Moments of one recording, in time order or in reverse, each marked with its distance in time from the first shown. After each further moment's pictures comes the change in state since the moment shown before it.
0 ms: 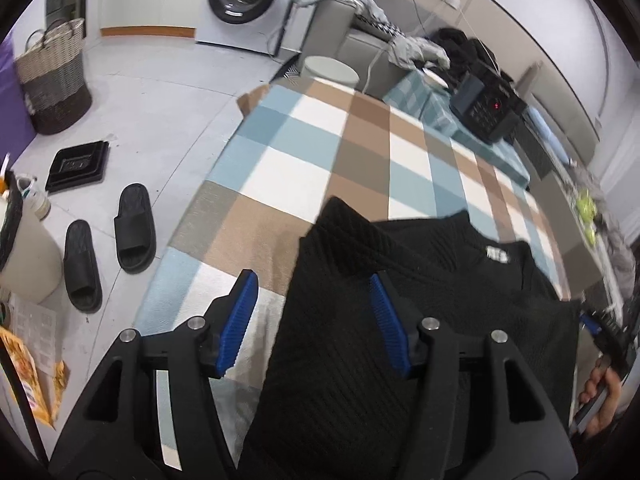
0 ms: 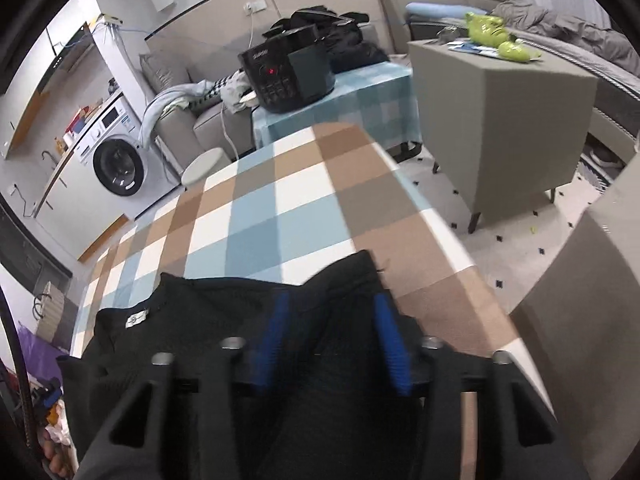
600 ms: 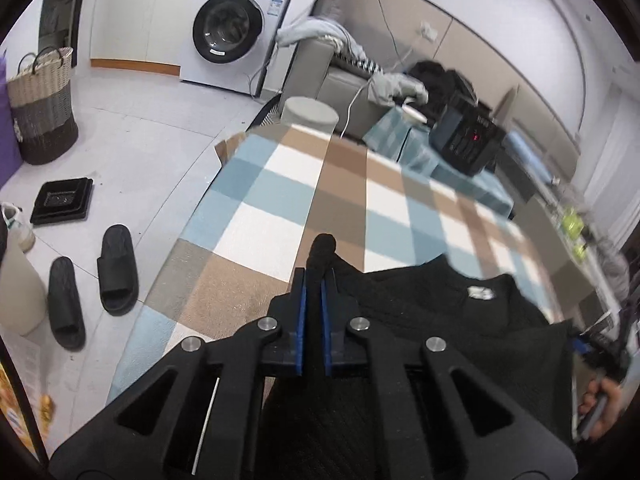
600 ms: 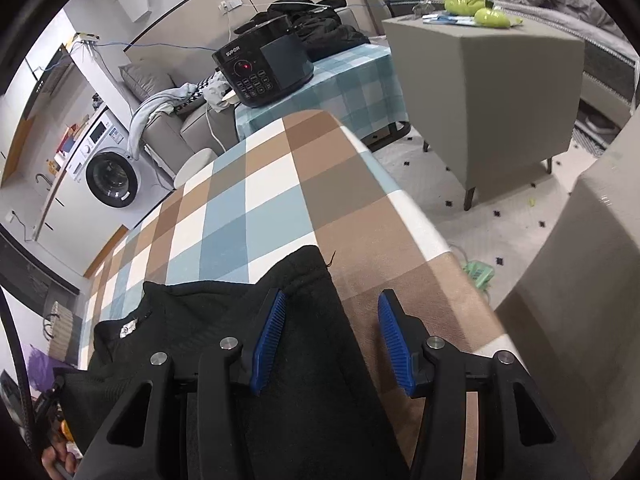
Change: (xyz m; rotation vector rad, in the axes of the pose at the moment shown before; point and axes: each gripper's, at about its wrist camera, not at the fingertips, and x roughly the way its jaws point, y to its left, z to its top) left arm -0.004 -0.007 0.021 0.010 -0.172 -0.078; right arm 0.021 -0.024 0.003 0.085 0.055 0.058
